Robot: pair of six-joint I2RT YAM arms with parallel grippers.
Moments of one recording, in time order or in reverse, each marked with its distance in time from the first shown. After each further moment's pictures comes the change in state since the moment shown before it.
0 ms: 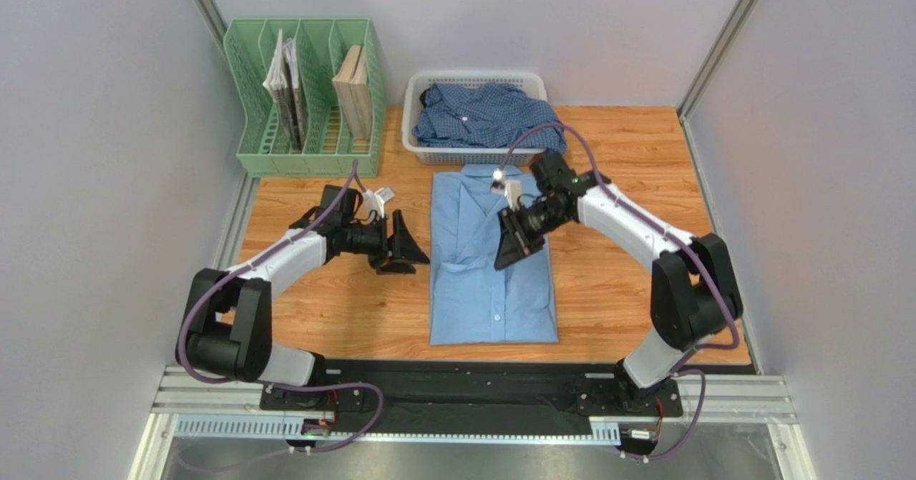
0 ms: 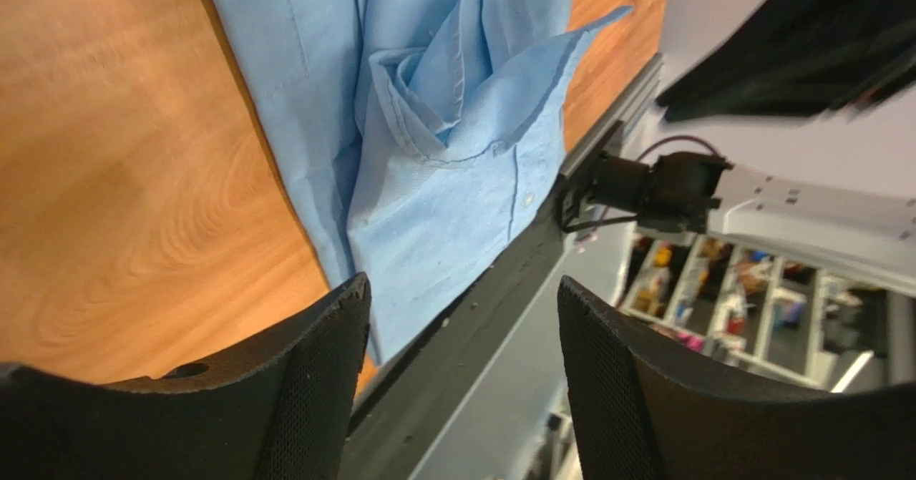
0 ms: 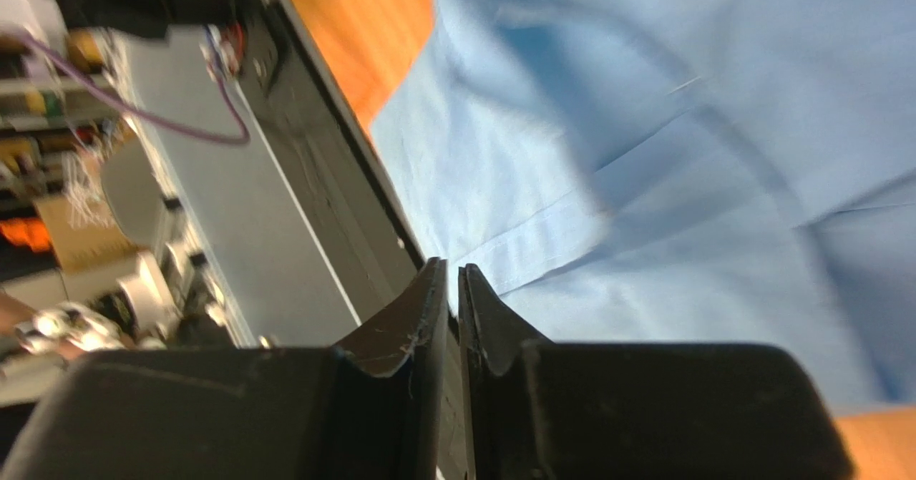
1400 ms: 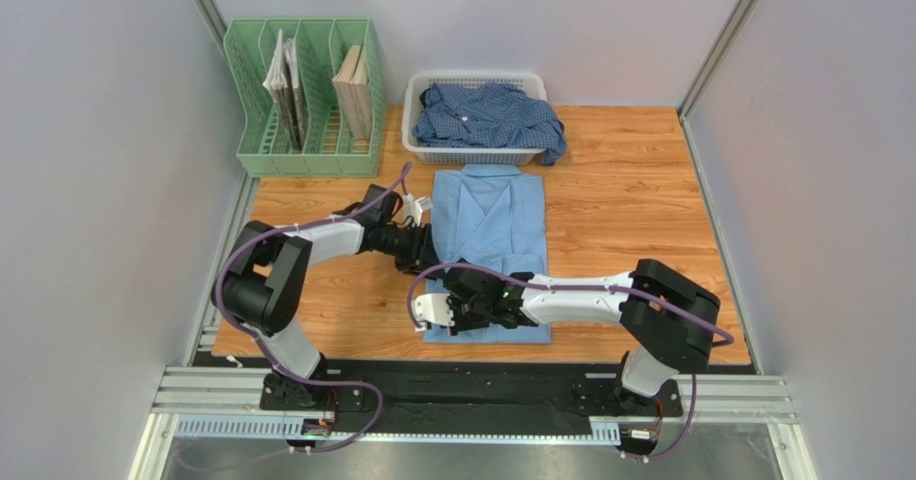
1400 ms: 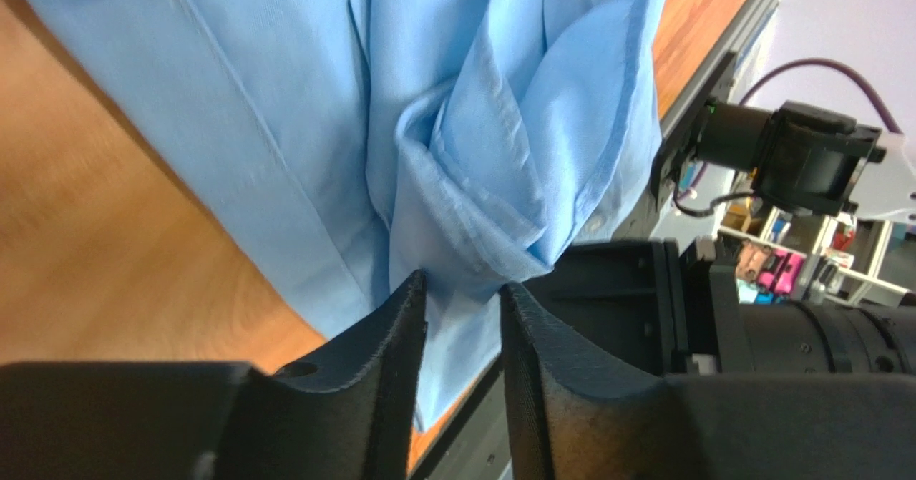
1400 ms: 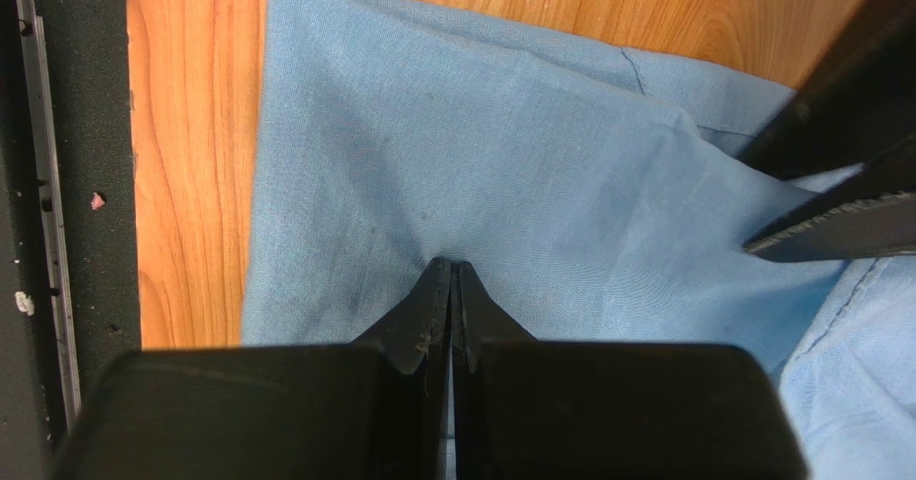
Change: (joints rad) left arm -0.178 0.262 0.064 0.082 -0.066 0.119; right arm 0.726 -0.056 -0.444 0.644 0.752 -0.582
